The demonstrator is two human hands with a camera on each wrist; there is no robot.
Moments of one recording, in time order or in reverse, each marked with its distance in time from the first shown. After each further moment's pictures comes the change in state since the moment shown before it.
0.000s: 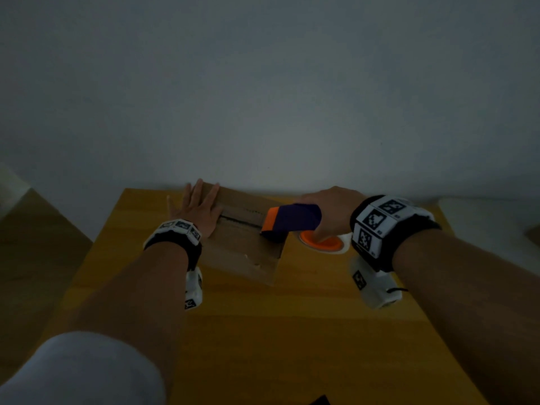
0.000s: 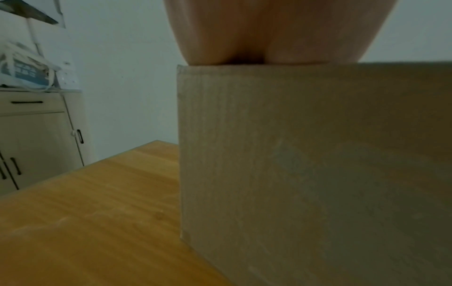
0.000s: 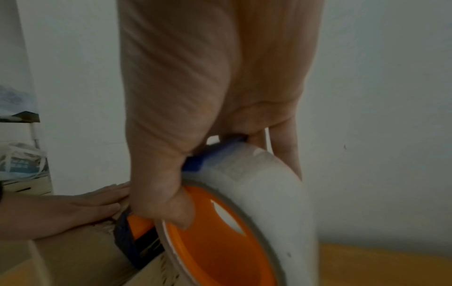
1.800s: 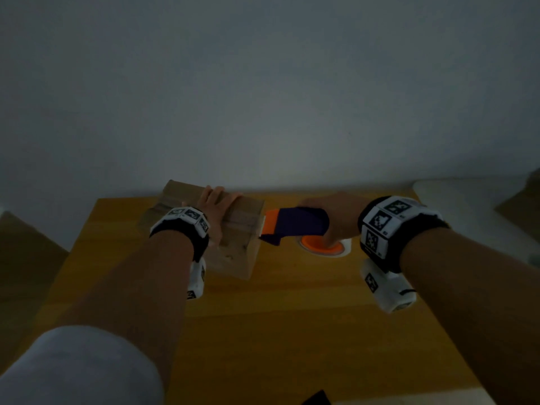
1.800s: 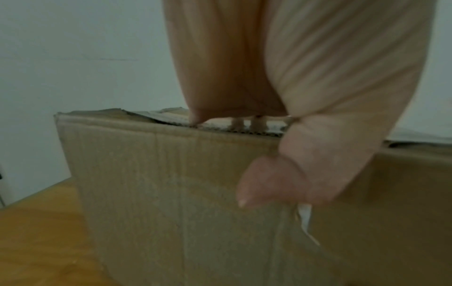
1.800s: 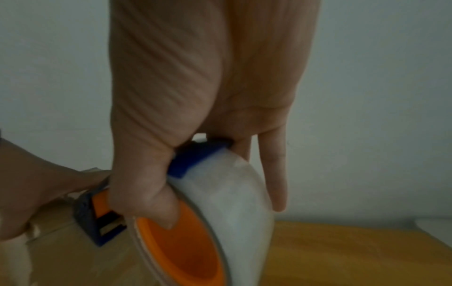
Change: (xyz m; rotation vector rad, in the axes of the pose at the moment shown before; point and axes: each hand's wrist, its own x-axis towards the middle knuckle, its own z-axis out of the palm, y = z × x) left_hand -0.003 0.073 -0.009 0.221 -0.197 0.270; right_hand -0.036 0.049 0.019 0.051 -0.078 0.046
